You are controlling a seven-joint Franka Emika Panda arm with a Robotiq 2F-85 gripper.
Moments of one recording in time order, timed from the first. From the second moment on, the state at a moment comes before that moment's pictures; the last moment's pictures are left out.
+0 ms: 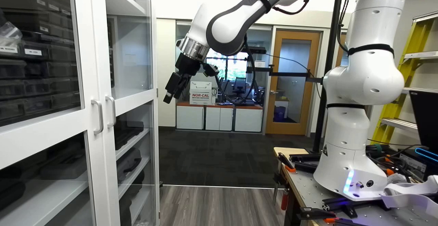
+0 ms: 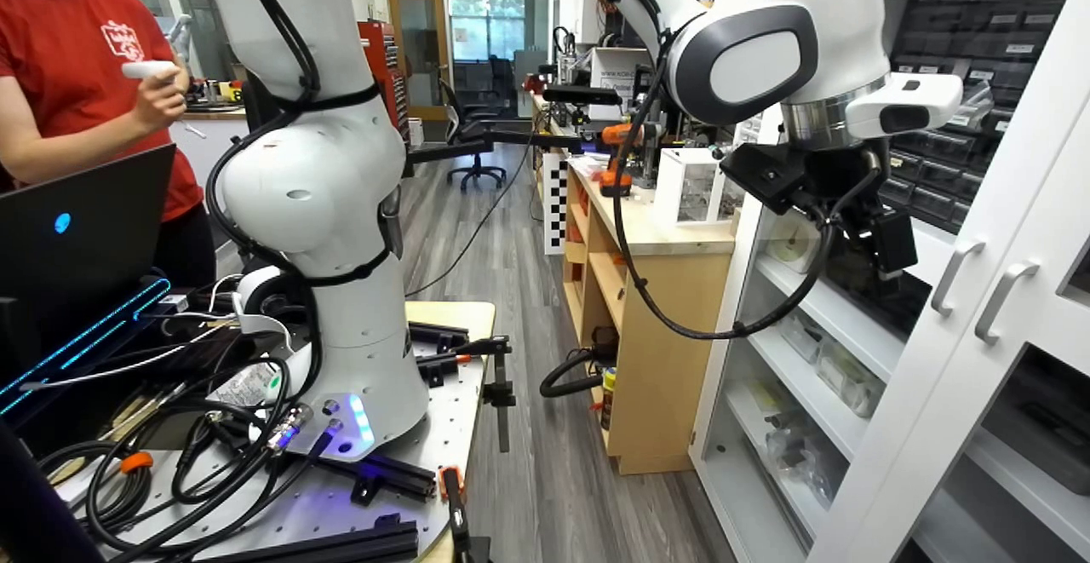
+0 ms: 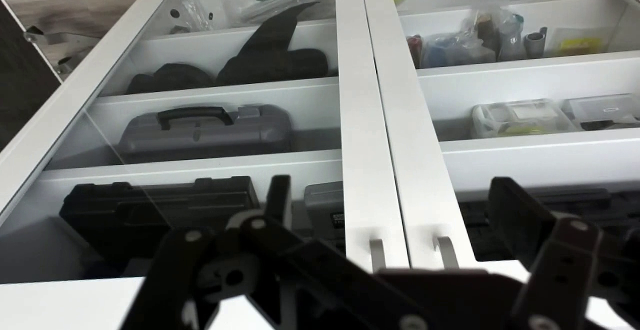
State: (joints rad) arm -0.03 -0.08 -0.06 -2.42 0.02 2.79 -0.07
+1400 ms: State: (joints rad) arm -0.03 0.10 -0.02 -2.31 0.02 2.96 -0.06
